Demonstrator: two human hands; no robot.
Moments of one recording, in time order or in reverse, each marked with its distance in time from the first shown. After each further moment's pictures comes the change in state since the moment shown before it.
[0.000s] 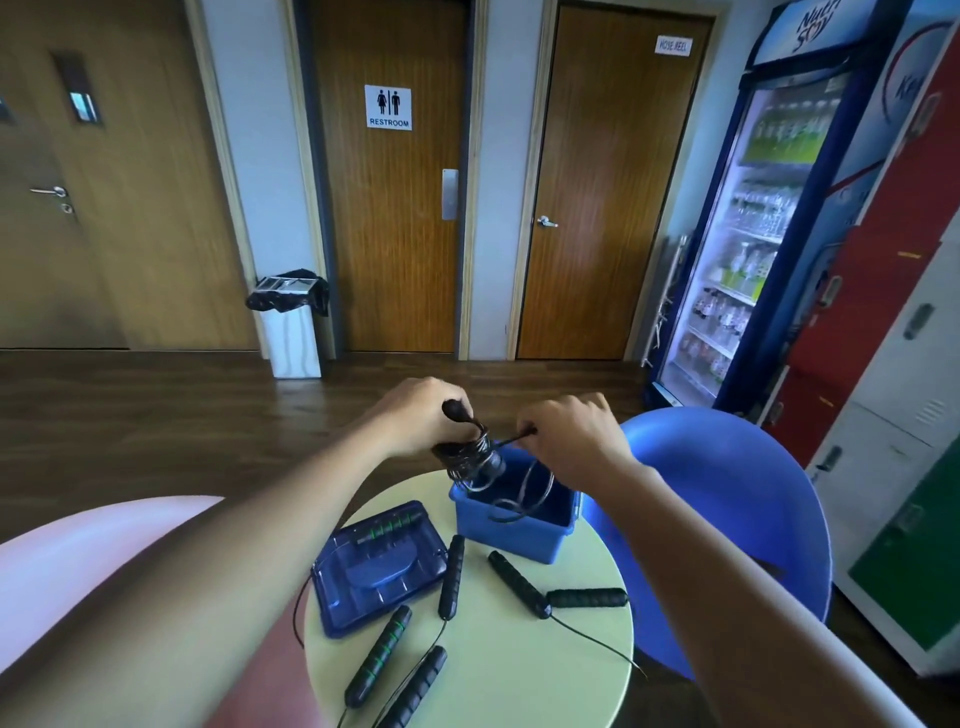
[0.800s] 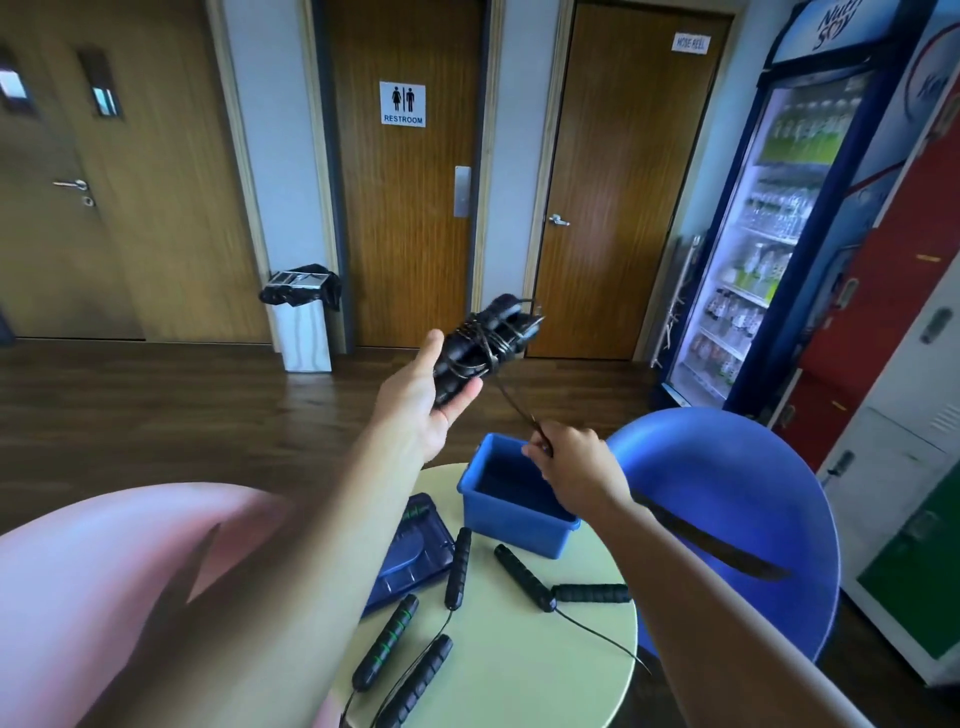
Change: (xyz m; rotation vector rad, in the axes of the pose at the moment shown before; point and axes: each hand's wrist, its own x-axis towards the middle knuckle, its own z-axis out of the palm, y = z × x) left_hand -0.025 0.046 -0.008 -1.760 0.461 -0.625; right_hand -0.019 0.004 0.050 0.325 0.018 0.182
